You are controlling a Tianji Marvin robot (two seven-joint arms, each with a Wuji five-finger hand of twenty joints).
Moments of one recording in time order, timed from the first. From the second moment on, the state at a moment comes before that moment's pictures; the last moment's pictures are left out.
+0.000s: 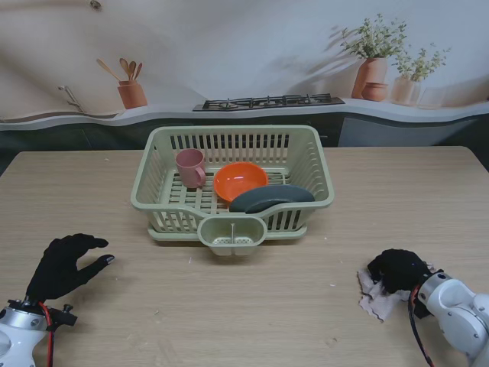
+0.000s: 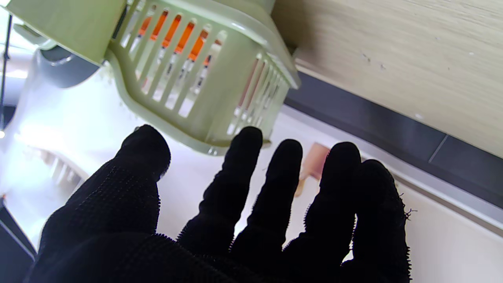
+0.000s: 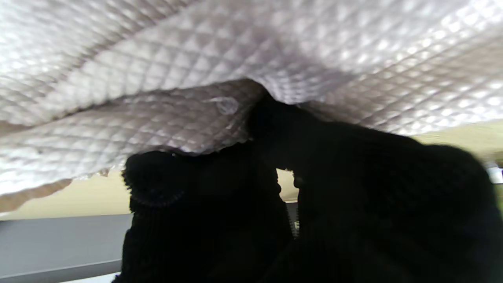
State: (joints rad) left arm 2.07 -1.15 -1.78 -1.67 0.75 -0.60 0.36; right arm -1.84 -1.01 1.63 -1.49 -1.02 -0.45 0.09; left_hand 0.68 -0.34 0.46 -0.09 0.94 0.33 0.27 0.42 0.74 0.44 0.60 0.44 0.56 0.63 0.78 0.70 0.23 0.63 1.20 0.73; right_hand 0.81 -0.84 1.33 -0.25 1.05 -0.08 1.12 0.23 1.05 0.21 0.91 0.52 0.94 0.20 1.15 0.46 0.76 0.21 1.60 0.72
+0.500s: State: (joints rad) left arm 2.07 -1.16 -1.79 -1.67 0.75 -0.62 0.37; right arm -1.77 -0.99 1.39 -1.59 -0.82 -0.36 0.25; left_hand 0.68 -0.34 0.46 -0.09 0.94 0.33 0.27 0.42 0.74 0.44 0.60 0.44 0.56 0.63 0.78 0.70 0.23 0.63 1.20 0.73; right_hand 0.81 -0.85 1.34 -0.25 1.05 -0.08 1.11 0.22 1.07 0.23 0.97 0.56 0.94 0.22 1.15 0.46 0.76 0.23 1.61 0.72
